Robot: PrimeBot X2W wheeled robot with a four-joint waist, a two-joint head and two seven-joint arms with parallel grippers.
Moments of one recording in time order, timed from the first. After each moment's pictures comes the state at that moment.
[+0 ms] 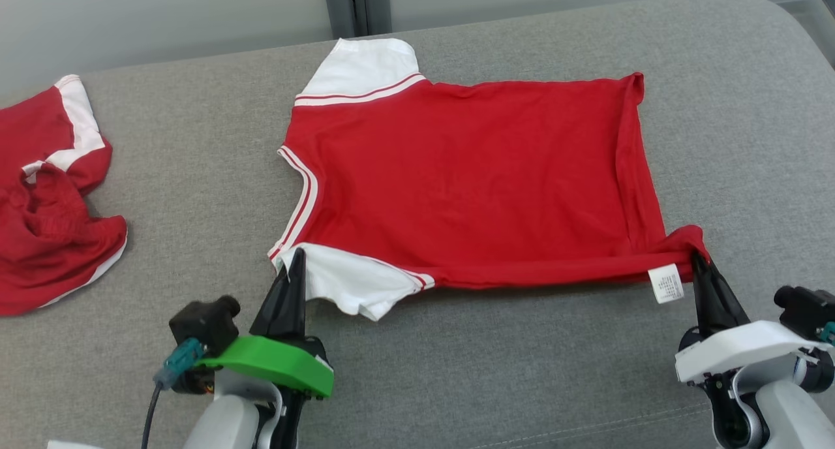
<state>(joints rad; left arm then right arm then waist) -0.18 0.08 -0.30 0.31 -0.55 -0.06 -0.24 -0.13 -0.24 0.08 0.37 0.61 0.13 -0.26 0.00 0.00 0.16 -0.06</state>
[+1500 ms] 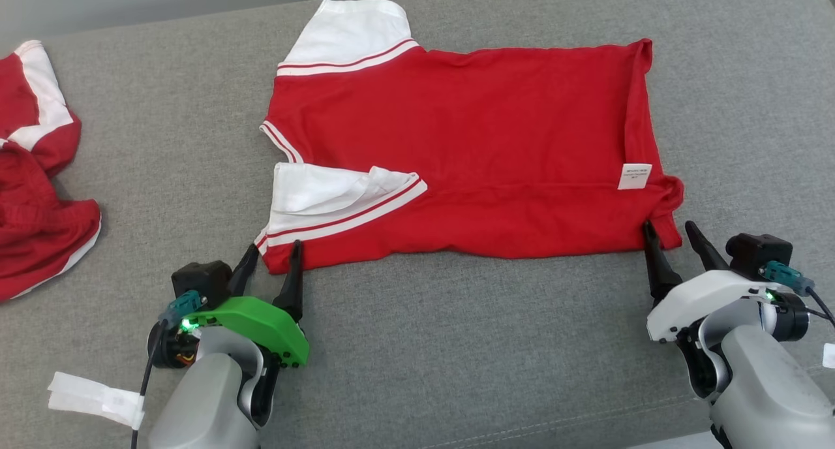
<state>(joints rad) -0.45 0.08 -0.30 0.81 -0.50 -0.12 -0.26 -0.40 -0.23 0.17 0.71 0.49 0.13 -0.26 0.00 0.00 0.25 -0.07</state>
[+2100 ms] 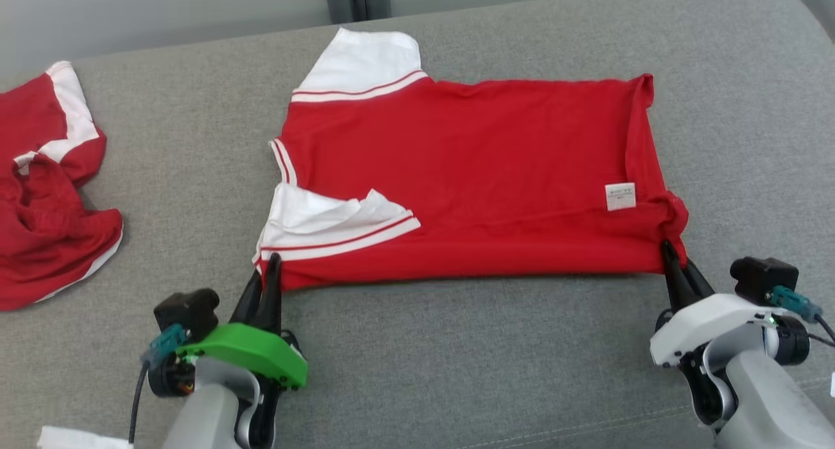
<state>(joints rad) -0.34 0.06 -0.21 0.64 -0.52 -0.12 -0.26 -0.34 -0.23 0.16 0.65 0.52 0.13 -0.26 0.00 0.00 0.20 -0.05</state>
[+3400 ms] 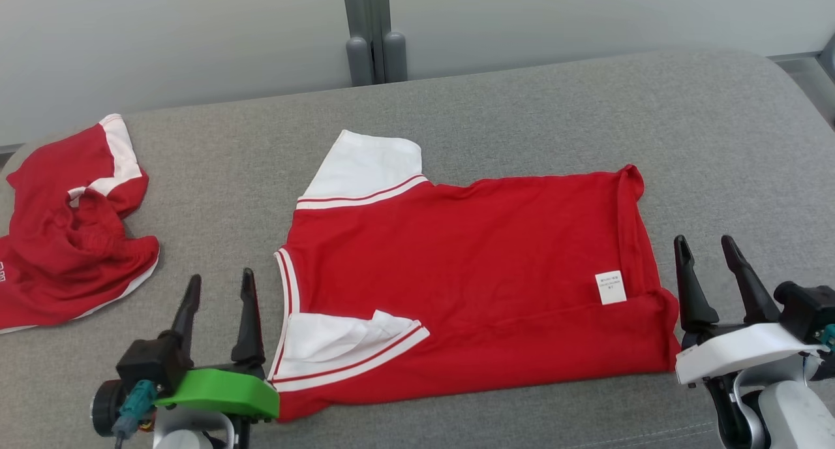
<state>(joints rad) -0.08 0.07 -0.11 0.25 -0.31 -0.01 -0.26 -0.10 -0.22 0.04 0.24 0.41 0.13 -0.26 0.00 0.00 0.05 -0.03</state>
